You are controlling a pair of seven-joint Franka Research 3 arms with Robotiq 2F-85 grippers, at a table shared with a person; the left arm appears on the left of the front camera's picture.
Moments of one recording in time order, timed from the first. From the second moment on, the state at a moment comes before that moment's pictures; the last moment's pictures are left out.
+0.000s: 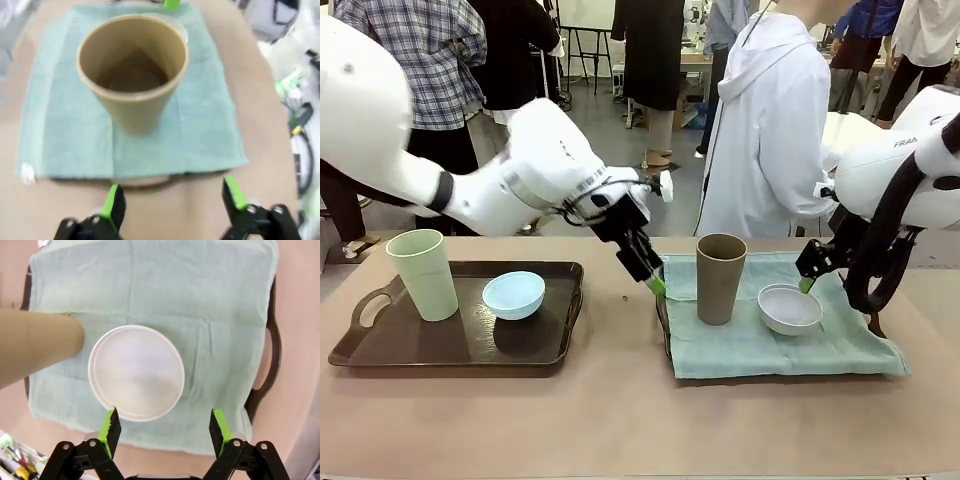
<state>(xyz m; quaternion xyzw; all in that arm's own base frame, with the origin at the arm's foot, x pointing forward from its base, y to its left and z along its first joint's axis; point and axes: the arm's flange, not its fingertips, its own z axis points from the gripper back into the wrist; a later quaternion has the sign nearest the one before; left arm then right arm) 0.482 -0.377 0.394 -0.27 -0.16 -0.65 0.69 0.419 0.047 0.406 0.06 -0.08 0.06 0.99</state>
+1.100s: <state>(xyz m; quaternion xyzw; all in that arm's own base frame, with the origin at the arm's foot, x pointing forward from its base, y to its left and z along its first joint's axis) 0.428 -0.288 0.503 0.01 -0.07 -0.37 0.93 0.388 0.071 0.469 0.04 -0.12 0.09 0.99</state>
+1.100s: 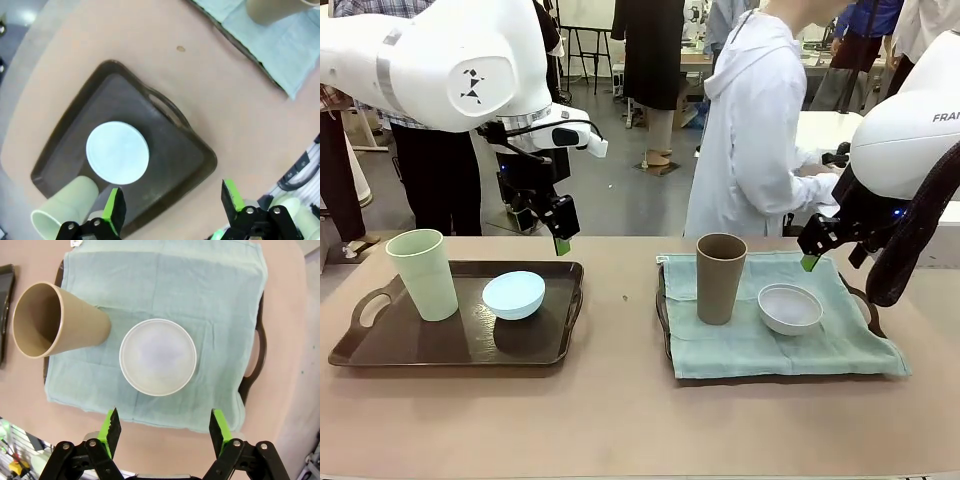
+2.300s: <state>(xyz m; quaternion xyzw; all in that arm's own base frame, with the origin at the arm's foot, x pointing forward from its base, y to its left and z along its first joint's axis) 0.432 -0.281 0.504 0.00 -0.07 -0.36 0.93 0.388 0.069 0.471 0.04 -0.12 0.08 0.99</state>
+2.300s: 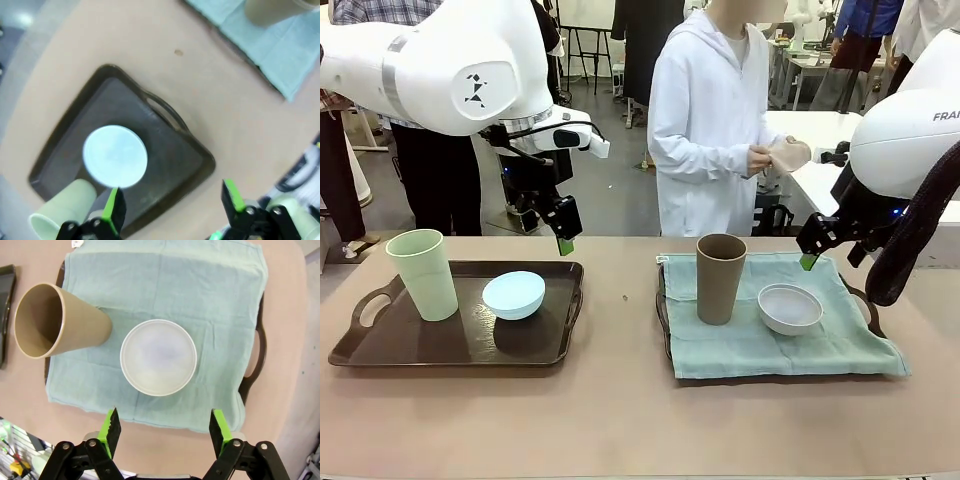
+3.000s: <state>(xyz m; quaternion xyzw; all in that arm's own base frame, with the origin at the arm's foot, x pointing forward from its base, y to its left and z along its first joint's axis) 0.374 -0.006 0.552 -0.17 -0.06 -0.20 0.96 0.345 -0.073 0.503 0.18 -0.08 -0.05 0.98</state>
